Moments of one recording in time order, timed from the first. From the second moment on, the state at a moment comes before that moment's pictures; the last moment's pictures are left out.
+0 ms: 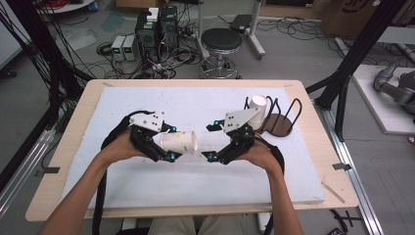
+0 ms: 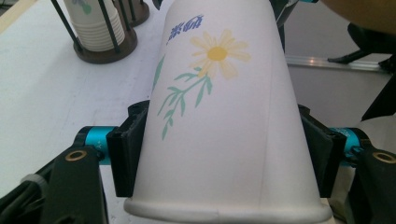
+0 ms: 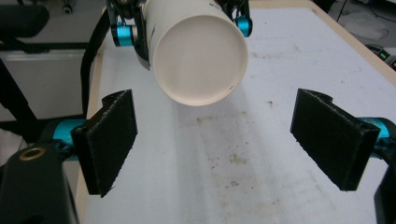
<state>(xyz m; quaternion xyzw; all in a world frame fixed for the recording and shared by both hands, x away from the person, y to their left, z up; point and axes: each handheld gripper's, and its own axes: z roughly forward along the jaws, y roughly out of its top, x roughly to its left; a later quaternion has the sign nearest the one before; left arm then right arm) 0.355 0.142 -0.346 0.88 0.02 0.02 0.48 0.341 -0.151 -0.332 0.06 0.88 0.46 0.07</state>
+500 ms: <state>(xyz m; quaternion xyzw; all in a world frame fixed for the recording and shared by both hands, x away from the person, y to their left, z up) 0.356 0.139 -0.341 0.92 0.03 0.01 0.40 0.338 -0.137 -0.337 0.05 0.92 0.37 0.10</state>
